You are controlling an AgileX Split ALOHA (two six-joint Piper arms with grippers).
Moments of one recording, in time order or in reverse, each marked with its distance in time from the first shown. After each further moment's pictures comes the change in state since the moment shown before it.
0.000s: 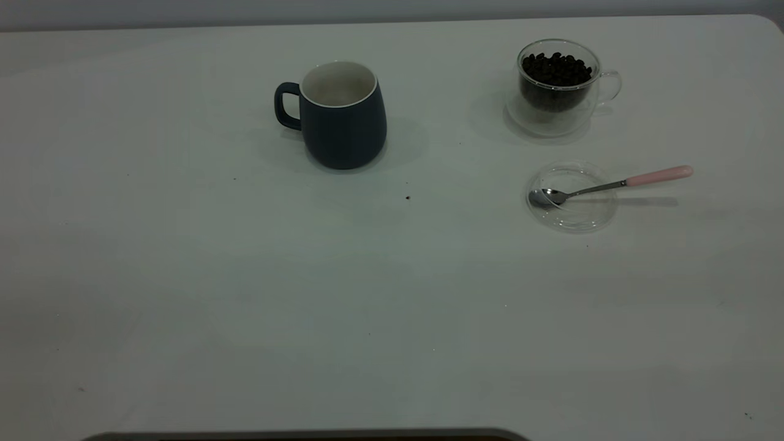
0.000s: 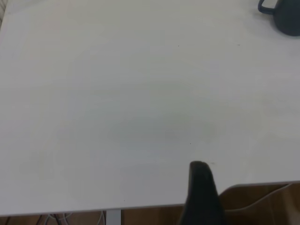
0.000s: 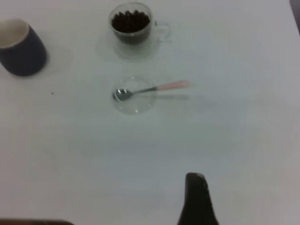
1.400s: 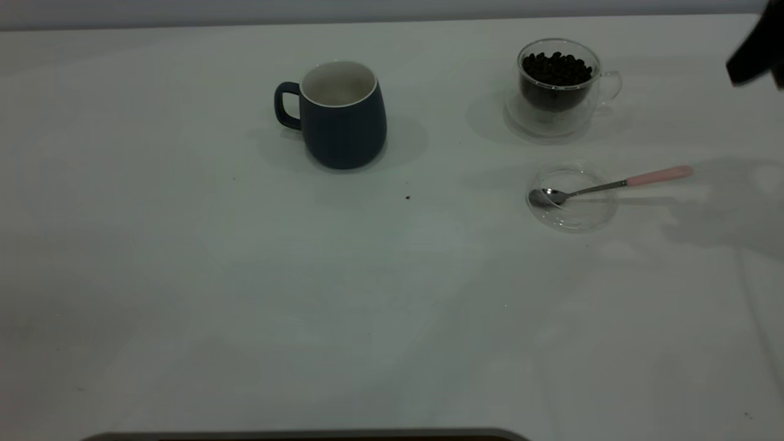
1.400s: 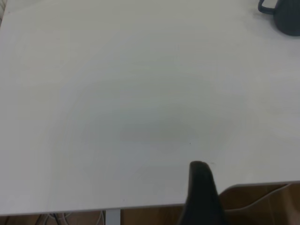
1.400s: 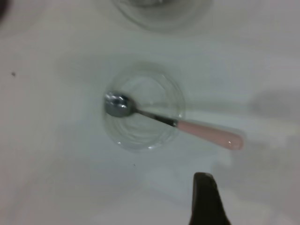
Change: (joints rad) left arm 0.000 0.000 0.000 0.000 0.001 -0.003; right arm -0.161 1.877 -0.500 0.678 -0.572 -0.989
